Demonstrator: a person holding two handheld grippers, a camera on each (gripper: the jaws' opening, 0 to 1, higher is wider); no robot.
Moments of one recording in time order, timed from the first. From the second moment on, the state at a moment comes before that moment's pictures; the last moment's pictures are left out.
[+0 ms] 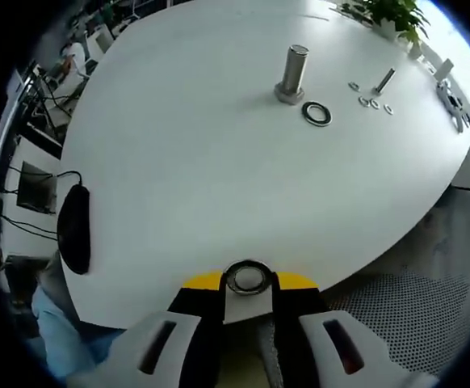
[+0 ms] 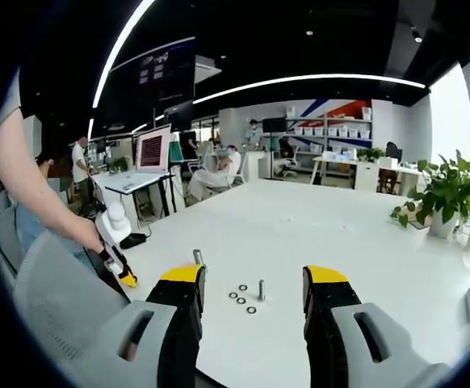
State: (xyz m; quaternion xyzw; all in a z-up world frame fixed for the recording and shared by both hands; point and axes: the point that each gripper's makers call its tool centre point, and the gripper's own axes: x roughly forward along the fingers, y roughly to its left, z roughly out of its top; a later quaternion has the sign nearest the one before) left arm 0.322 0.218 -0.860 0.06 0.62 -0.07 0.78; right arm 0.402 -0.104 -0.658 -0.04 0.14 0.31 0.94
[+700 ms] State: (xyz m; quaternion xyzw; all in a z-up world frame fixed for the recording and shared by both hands) left arm 0.331 0.206 -0.868 0.07 0.61 -0.08 0.78; right arm 0.402 -0.105 -0.659 -0.04 0.14 0.31 0.94
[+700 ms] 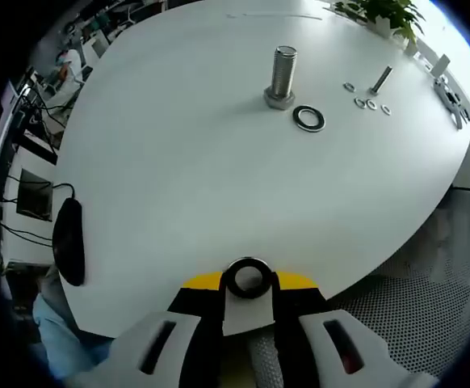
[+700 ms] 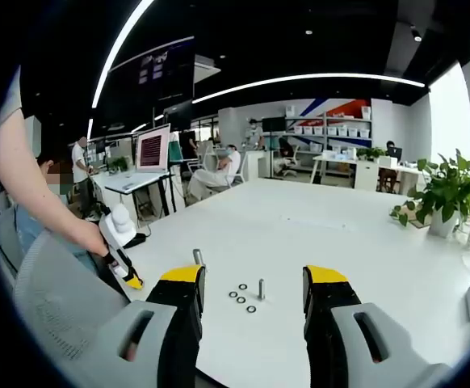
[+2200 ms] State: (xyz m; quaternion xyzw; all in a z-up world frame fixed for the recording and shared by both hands) left arm 0.325 0.204 -0.865 0.06 0.61 -0.08 0.79; right arm 0.402 -0.104 -0.658 -0.04 0.14 0.31 0.94
